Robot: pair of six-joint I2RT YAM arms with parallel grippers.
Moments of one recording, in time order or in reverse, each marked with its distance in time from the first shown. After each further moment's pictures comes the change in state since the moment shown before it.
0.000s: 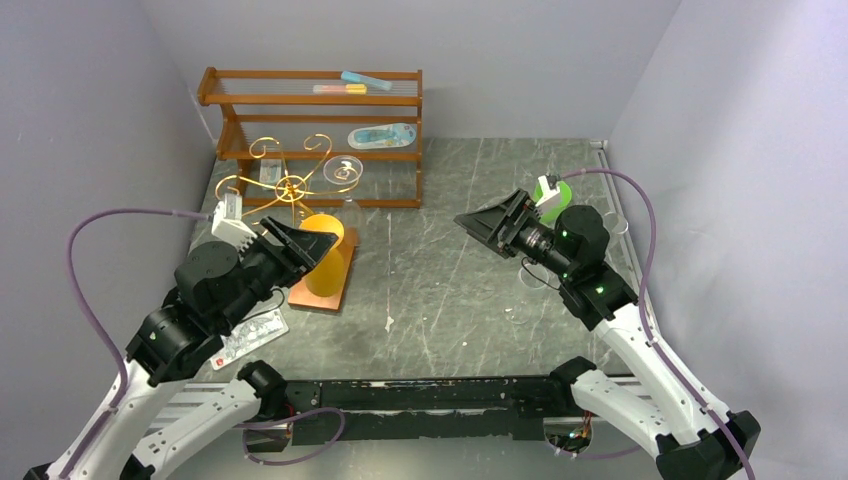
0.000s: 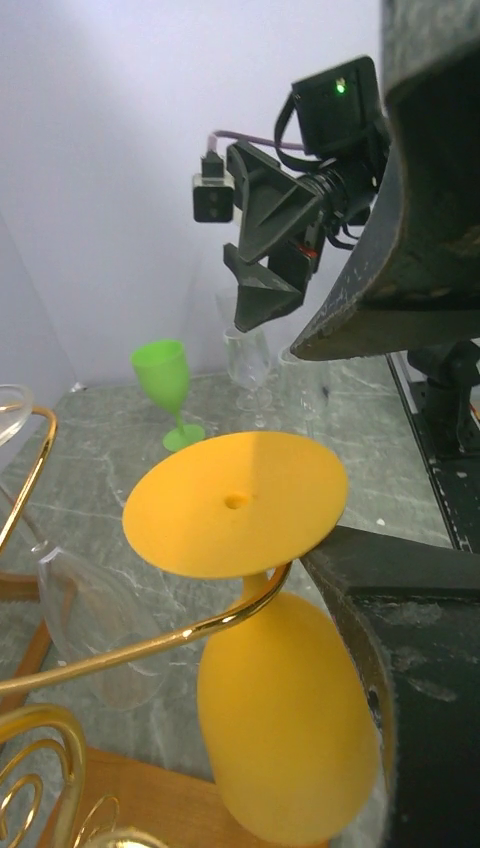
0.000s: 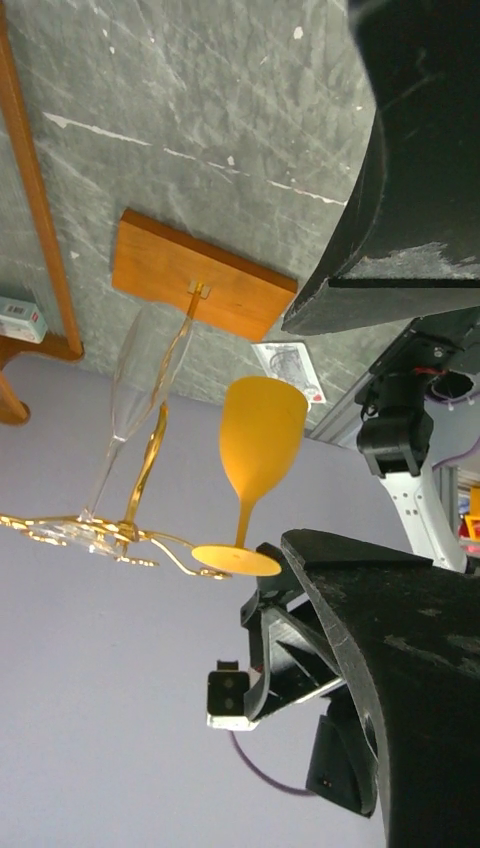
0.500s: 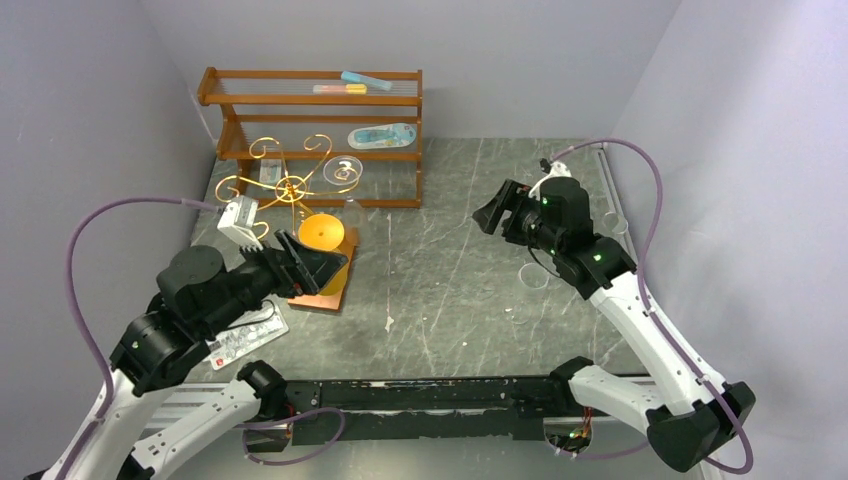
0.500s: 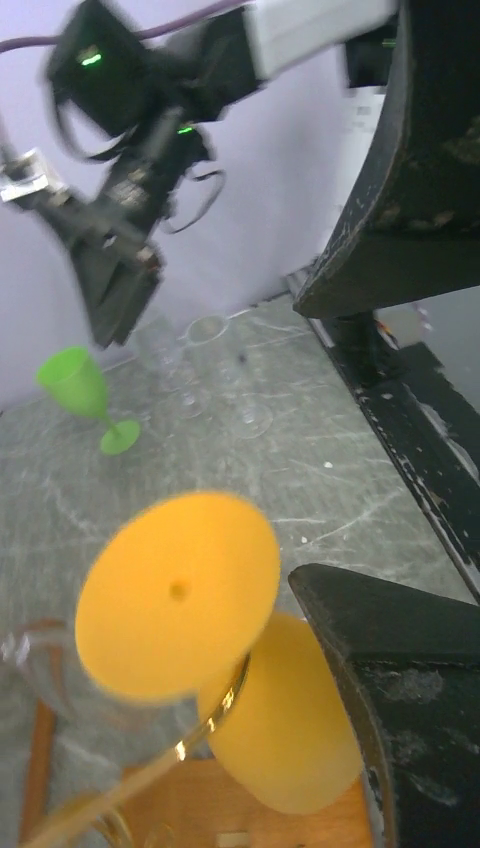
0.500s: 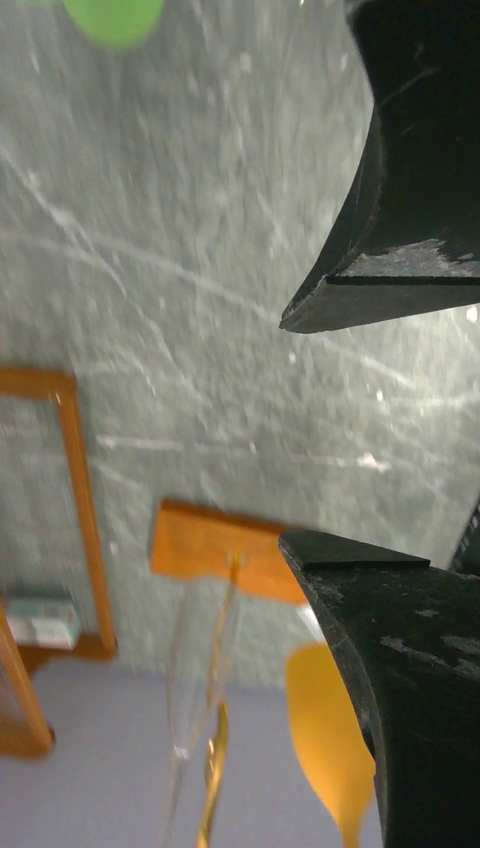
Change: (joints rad) left arm 0.000 -0.011 0.040 -0.057 0.158 0.246; right arm 0.000 0.176 0.230 -0.403 0.314 -0.384
